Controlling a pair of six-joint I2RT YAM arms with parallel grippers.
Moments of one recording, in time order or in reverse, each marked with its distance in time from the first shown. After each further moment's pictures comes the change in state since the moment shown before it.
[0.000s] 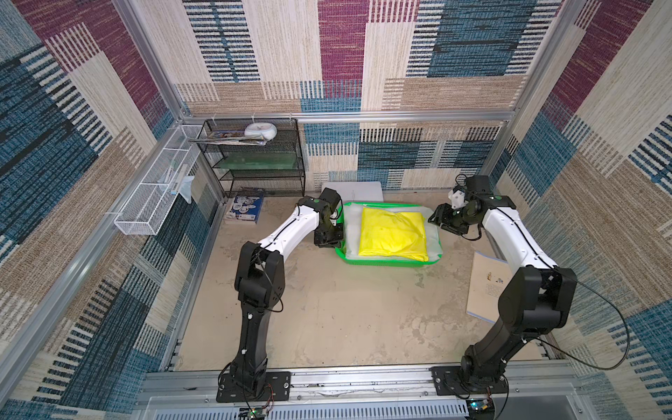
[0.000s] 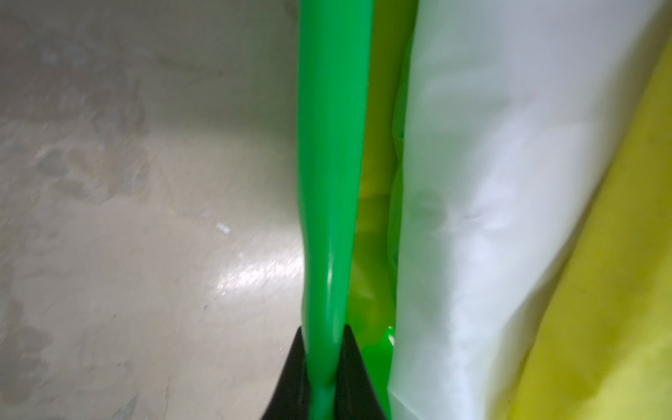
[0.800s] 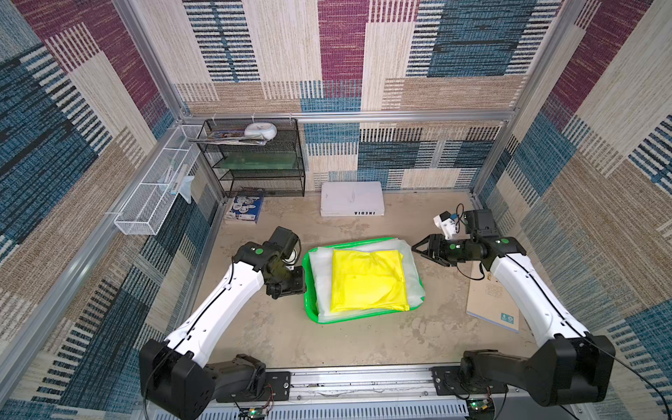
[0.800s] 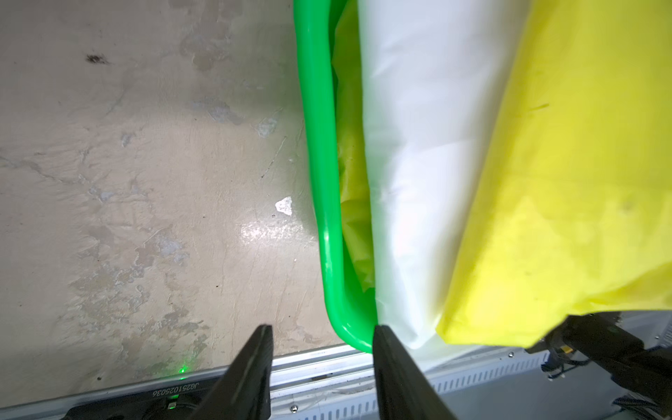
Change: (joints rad) left arm 0.051 -0.812 -0.653 -0.116 -0.033 -0.019; right arm 0.111 -0.438 -0.476 0.116 -0.346 0.057
